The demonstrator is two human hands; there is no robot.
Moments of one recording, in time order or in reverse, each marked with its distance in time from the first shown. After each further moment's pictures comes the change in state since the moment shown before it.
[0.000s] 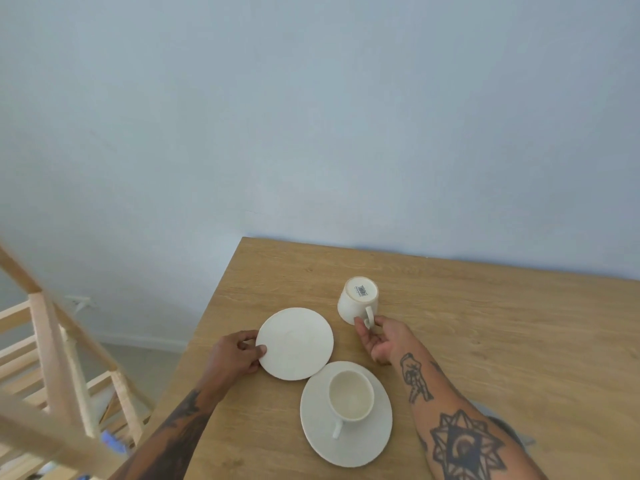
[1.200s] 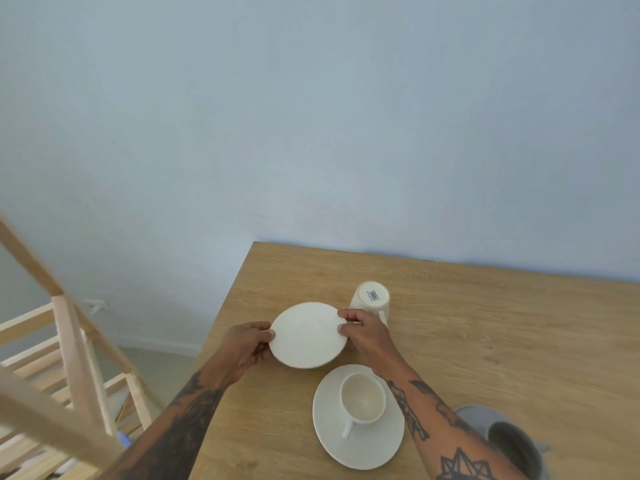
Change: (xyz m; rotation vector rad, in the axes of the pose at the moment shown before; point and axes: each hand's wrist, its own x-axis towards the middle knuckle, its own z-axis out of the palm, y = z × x) left_hand 0.007 0.035 -0.010 -0.401 -0.056 -0.252; right_hand 0.000 0.051 0.014 -1.063 -0.196 -0.733
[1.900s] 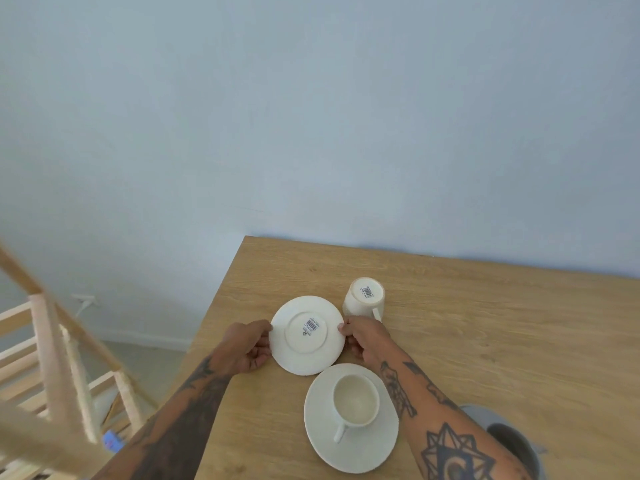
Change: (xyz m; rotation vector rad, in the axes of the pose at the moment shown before) left_hand 0.023 0.000 0.019 0.060 0.091 -0.222; right_hand 0.022 0.002 -0.003 0.063 0.072 0.405
